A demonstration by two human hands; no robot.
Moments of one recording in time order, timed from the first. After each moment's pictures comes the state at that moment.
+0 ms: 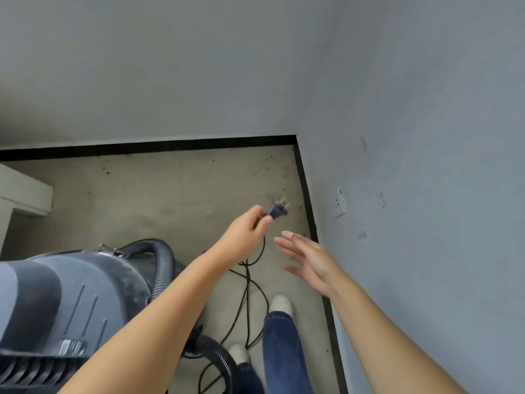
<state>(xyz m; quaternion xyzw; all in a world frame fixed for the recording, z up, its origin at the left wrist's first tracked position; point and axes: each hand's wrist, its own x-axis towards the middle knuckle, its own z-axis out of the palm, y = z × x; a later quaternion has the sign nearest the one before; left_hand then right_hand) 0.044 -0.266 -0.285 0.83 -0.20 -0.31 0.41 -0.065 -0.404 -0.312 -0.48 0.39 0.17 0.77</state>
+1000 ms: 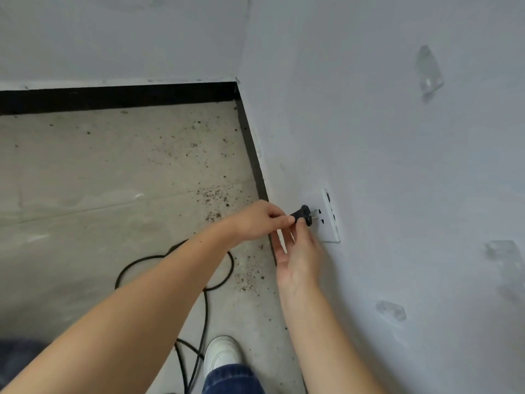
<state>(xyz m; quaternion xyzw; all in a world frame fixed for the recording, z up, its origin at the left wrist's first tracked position) 0.137 -0.515 -0.593 0.69 -0.28 -0.57 0.35 0.038 -0.550 -0.573 -0.22 0.61 -0.25 0.72</state>
